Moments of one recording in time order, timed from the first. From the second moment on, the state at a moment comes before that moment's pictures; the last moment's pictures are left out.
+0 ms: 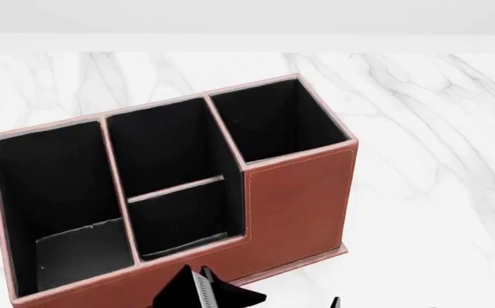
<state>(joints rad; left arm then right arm) -0.69 -0.18 0.87 -0.59 -0.50 -0.06 0.64 -0.16 0.30 -0.30 -0.10 0.18 -0.71 0.38</state>
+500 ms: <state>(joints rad) -0.71 -0.11 0.89 -0.72 -0.48 -0.02 0.67 -0.16 0.30 -0.31 -0.10 0.18 -0.72 0.38</state>
